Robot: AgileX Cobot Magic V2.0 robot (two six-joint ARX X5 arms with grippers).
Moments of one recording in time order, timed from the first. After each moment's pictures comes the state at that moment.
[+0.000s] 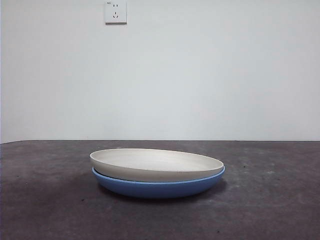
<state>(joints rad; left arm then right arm) -0.58 0.66 1.28 -1.19 0.31 -0.09 0.39 0.55 1.27 -1.34 -0.26 0.15</state>
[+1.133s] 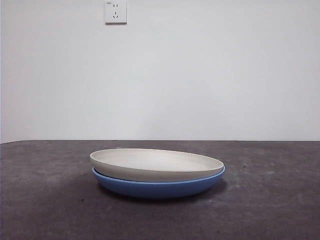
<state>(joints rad) -0.01 0.00 0.06 -0.25 0.03 -0.09 0.39 0.55 1.27 -1.34 -0.26 0.15</state>
